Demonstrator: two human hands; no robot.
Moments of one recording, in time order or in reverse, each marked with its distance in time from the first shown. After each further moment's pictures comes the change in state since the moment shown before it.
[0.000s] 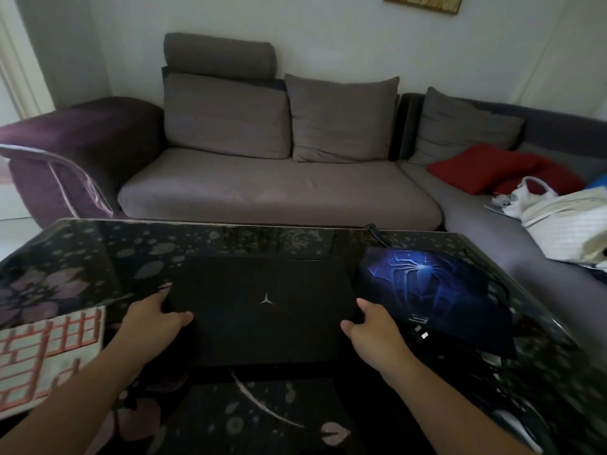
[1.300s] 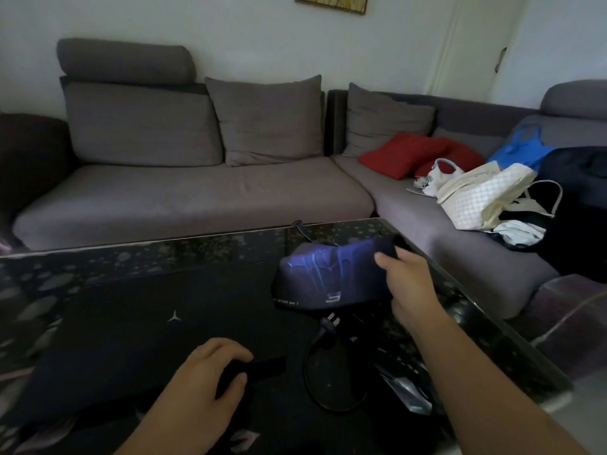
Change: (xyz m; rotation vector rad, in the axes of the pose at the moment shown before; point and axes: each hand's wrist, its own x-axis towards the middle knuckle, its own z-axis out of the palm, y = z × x) left_hand -0.170 0.098 0.128 0.383 -0.332 0.760; right_hand 0.009 0.050 -0.169 0.696 0.434 0.008
